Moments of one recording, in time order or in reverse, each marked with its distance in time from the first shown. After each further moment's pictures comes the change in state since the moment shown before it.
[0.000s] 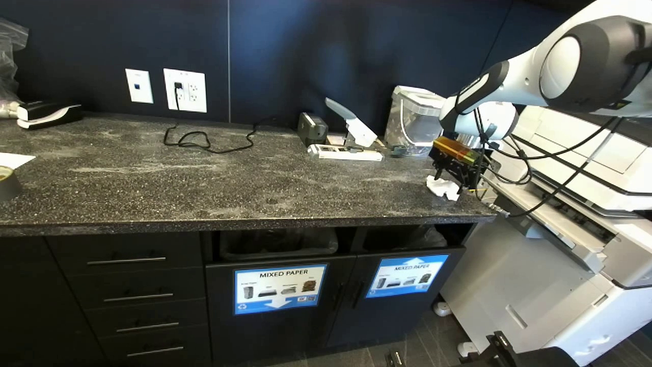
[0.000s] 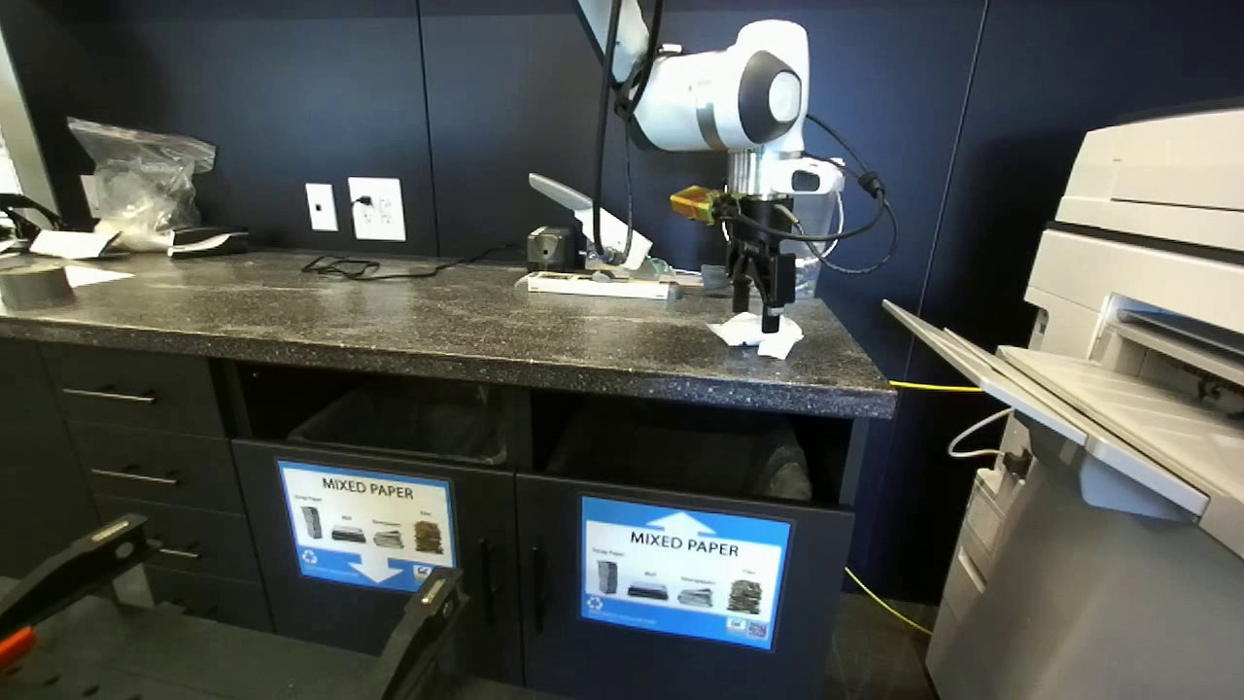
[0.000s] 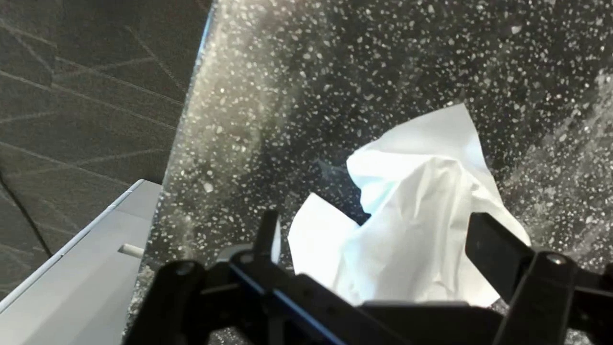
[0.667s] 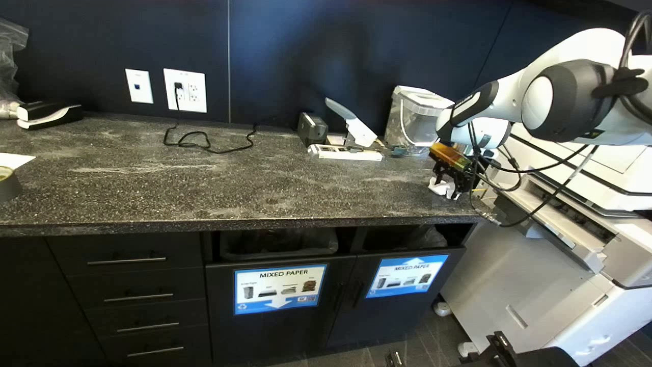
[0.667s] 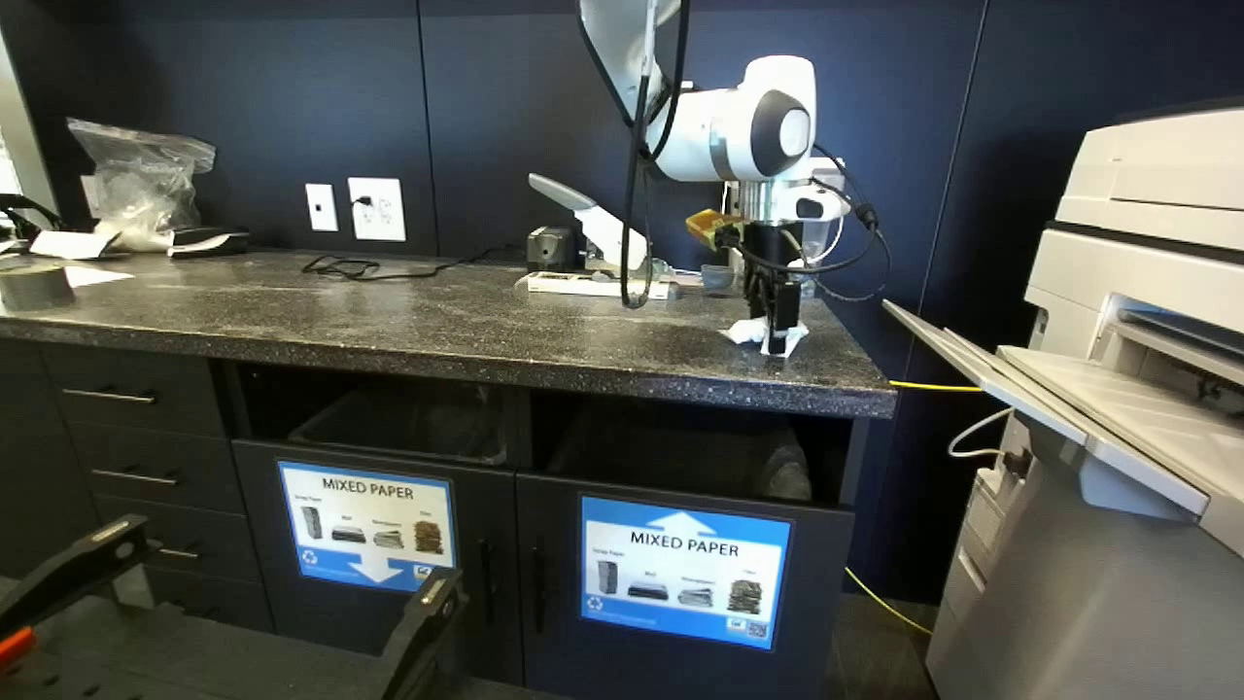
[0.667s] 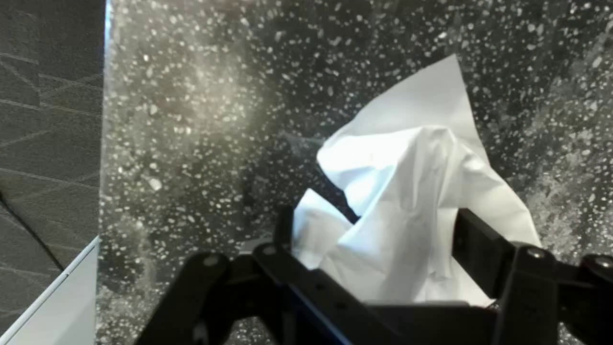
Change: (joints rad) arm -0.034 0.137 0.004 0.165 0.001 0.000 0.126
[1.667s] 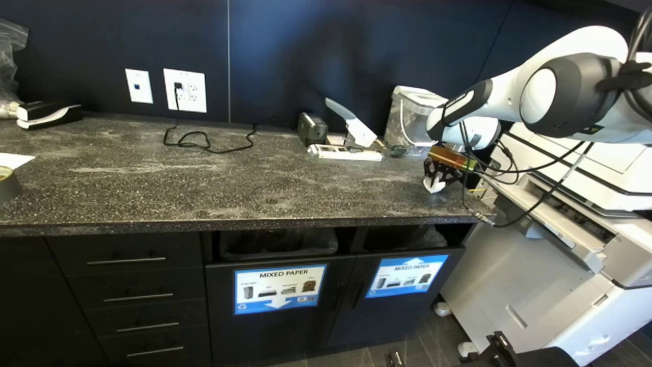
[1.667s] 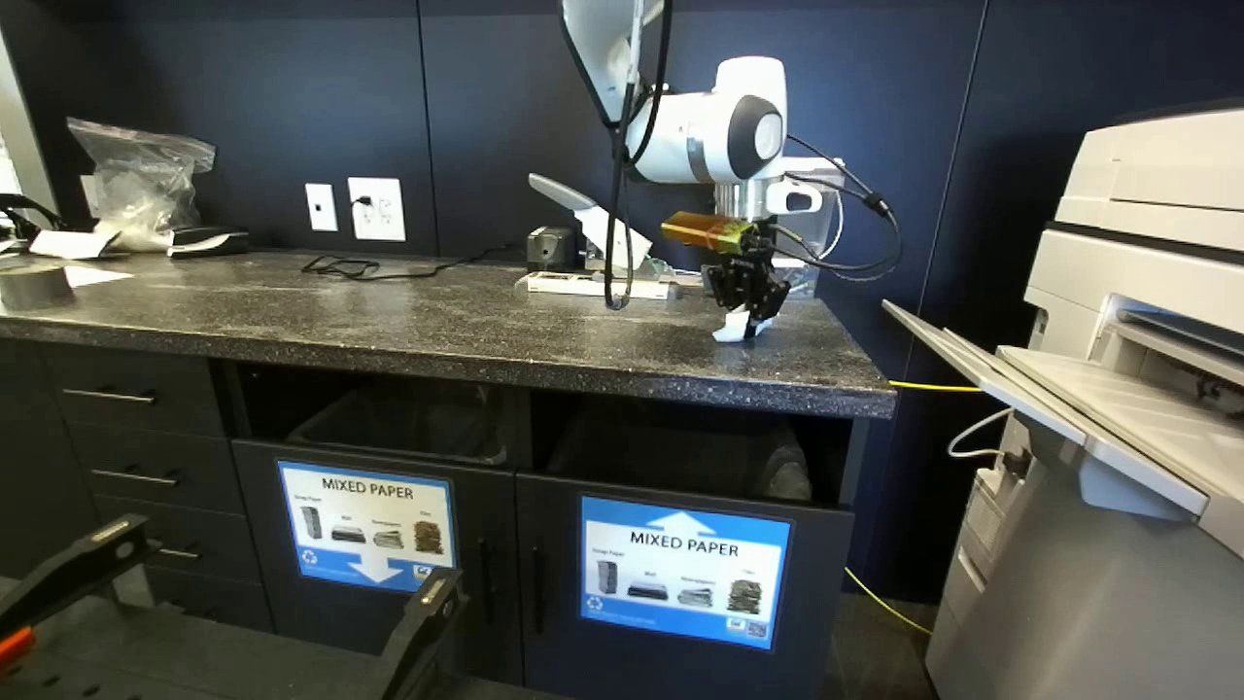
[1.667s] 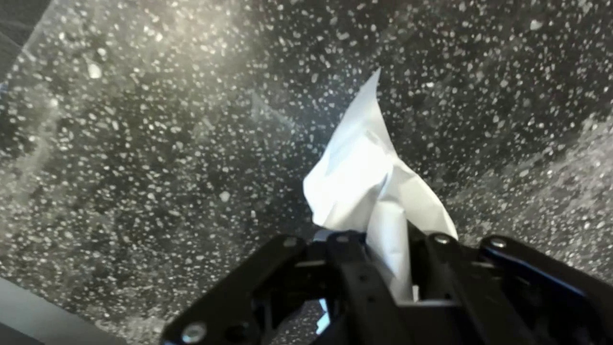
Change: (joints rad) arm 0.000 -0.014 0.074 -0.020 -0.064 0.090 -0.468
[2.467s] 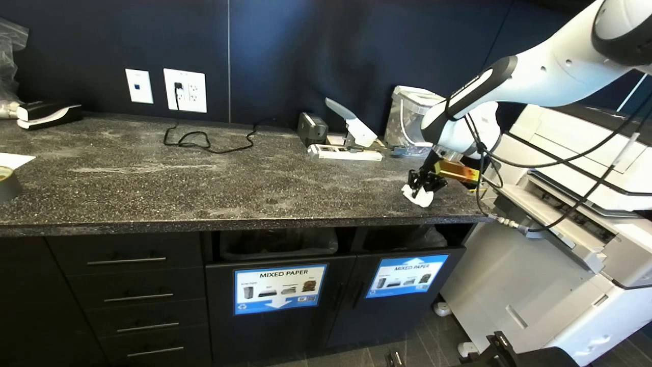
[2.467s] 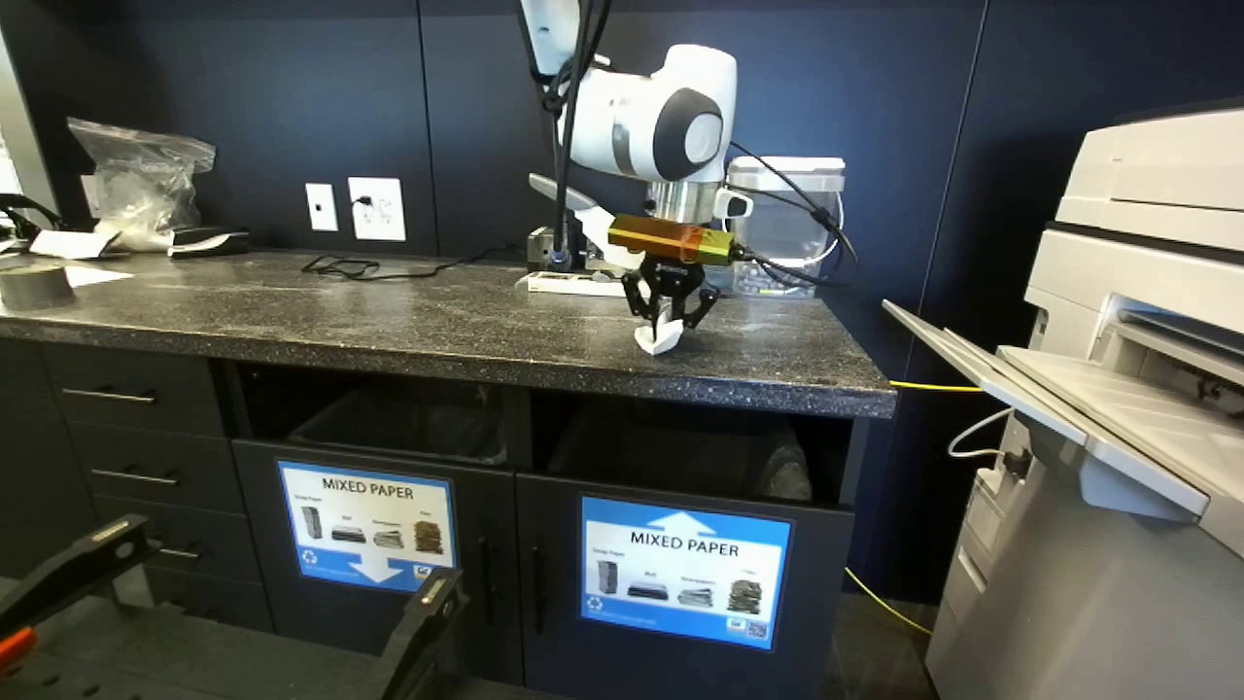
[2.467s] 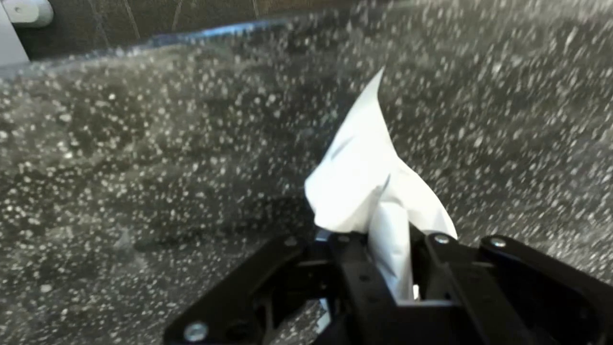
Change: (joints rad) arm -0.092 -0.296 0.242 -0.534 0.004 0.203 -0.629
